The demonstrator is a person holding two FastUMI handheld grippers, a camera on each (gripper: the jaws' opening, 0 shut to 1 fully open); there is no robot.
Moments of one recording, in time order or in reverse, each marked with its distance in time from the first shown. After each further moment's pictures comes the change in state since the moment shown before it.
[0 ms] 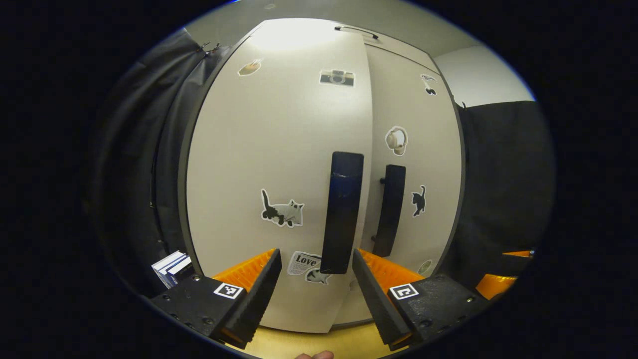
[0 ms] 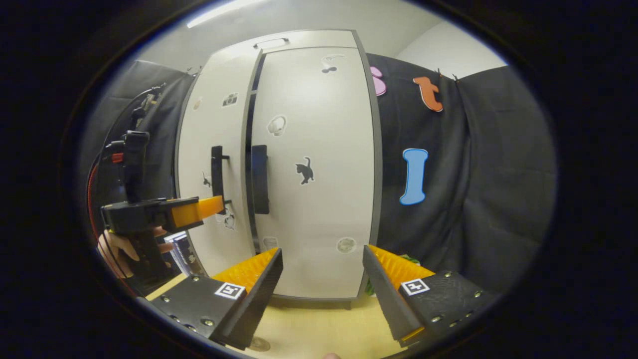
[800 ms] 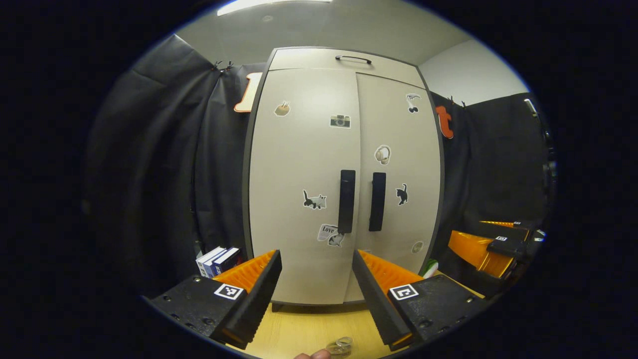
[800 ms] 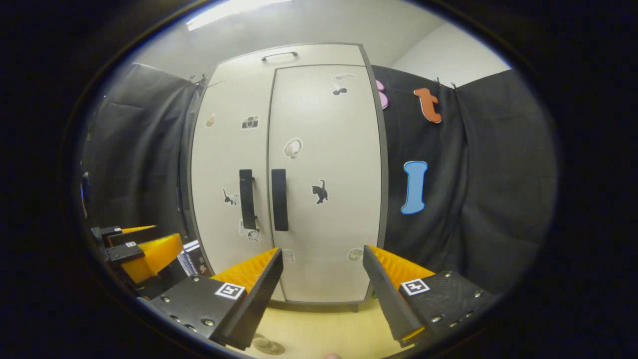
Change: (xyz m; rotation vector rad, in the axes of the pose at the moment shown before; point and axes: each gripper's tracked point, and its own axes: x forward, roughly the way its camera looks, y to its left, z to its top) left arm -0.136 0.015 -0.002 0.028 0.008 0.095; right arm -0.033 0.026 0.034 0.007 -0.046 -0.020
